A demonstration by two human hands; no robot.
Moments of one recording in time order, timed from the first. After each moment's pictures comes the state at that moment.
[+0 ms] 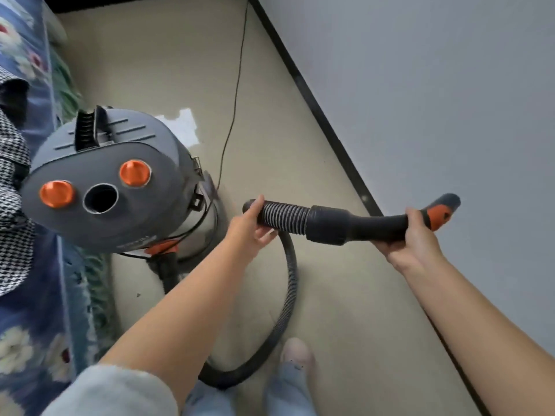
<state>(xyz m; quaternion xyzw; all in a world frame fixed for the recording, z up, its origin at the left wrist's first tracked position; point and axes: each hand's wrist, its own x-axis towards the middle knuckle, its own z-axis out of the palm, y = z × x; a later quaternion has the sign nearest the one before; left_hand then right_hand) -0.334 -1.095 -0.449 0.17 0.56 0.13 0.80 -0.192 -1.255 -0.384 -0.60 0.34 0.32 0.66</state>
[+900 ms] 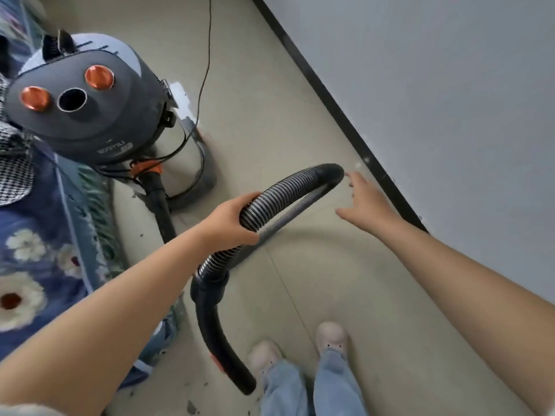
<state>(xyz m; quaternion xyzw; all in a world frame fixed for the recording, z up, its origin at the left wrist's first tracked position) -0.463 -1.306 -0.408 0.80 0.34 -0.15 0.47 -0.281 -1.457 -0.441 -0.89 -0.29 0.33 0.16</state>
